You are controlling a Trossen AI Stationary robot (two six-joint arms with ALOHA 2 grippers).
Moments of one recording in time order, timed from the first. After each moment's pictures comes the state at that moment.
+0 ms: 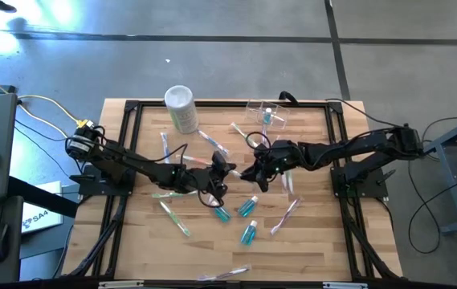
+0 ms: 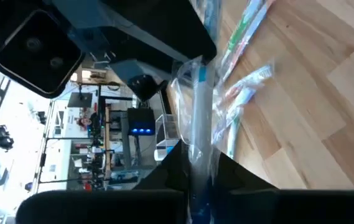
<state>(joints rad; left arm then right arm) -0.24 1.61 0.90 0.38 -0.68 1.13 -0.03 1.42 0.76 0.24 -0.19 0.63</state>
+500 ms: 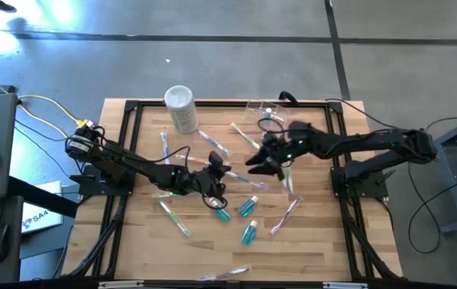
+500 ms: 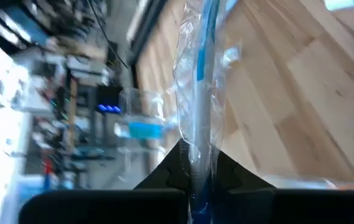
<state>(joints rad) -0.24 1.59 0.90 0.19 -0.71 0.84 -0.15 1.23 0.76 0.30 -0.51 0.57</state>
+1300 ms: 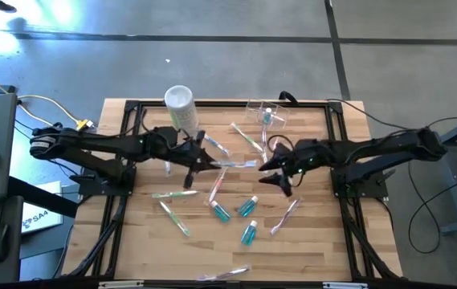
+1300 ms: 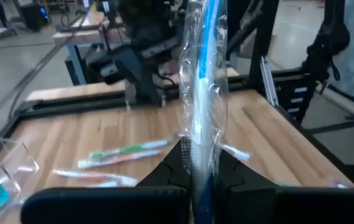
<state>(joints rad) 0.04 1.17 0.79 0.24 0.21 0.08 0.07 1.14 0.76 -0.03 -0.05 0.35</state>
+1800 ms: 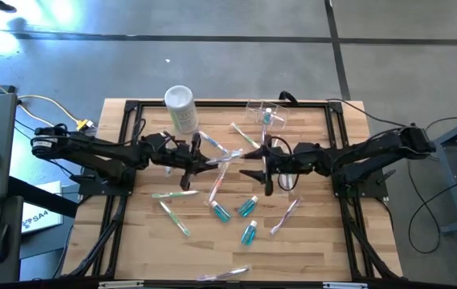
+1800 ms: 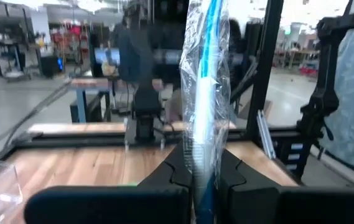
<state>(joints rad) 0.04 1.21 0.54 0.79 0.21 -0.06 0.12 1.32 0.76 0.59 0.13 0.01</state>
